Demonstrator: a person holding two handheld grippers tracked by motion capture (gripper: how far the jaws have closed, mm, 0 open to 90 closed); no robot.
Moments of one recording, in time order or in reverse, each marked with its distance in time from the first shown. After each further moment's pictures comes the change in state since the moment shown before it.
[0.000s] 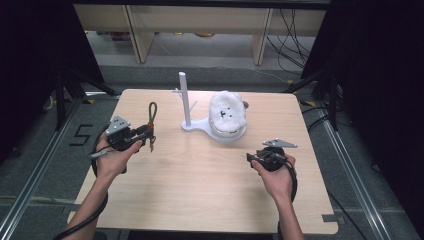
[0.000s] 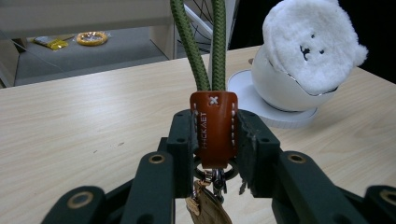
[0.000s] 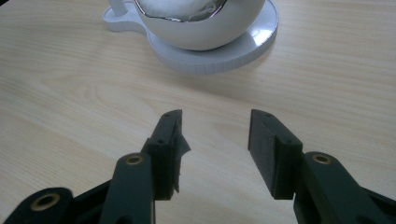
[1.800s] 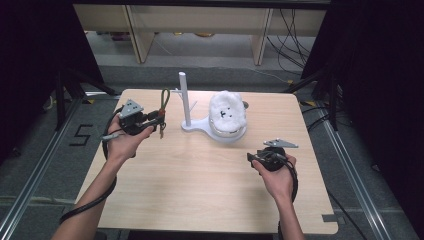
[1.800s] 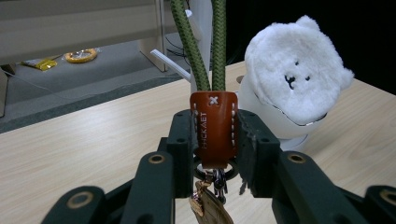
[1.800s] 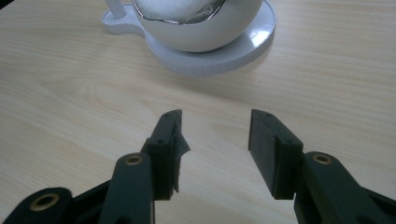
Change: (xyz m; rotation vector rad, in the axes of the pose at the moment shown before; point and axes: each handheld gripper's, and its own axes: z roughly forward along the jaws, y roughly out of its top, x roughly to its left) left arm -0.013 0.043 0.028 -0.006 -0.037 0.076; right arm 0.000 0.001 -0.003 0.006 0.000 0.028
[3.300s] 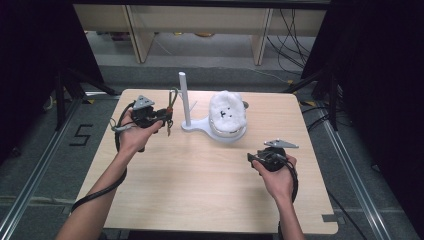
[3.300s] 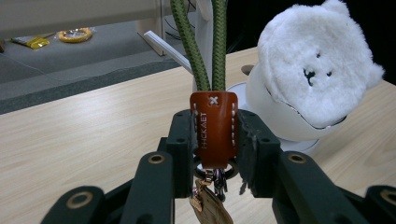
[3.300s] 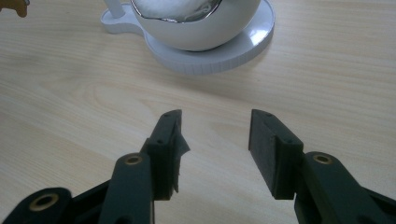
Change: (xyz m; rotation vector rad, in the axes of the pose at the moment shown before) left arm 0.004 0.000 0.040 0.072 -0.002 -0.042; right arm -0.002 -0.001 0.000 -0.003 0.001 -0.004
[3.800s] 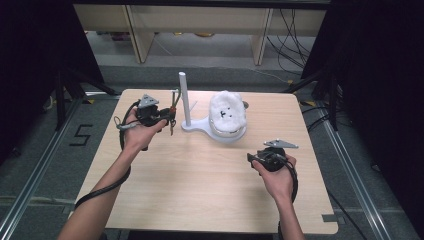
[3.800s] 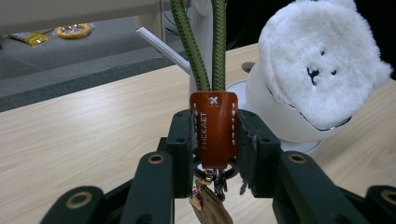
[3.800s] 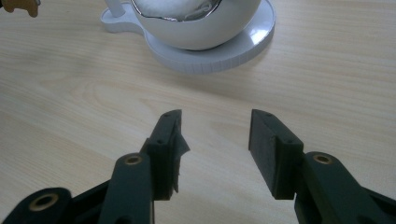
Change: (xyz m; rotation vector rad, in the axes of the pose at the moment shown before) left arm -0.004 0.003 0.012 0.016 0.002 0.000; right arm 0.001 0.000 0.000 0.006 -0.005 0.007
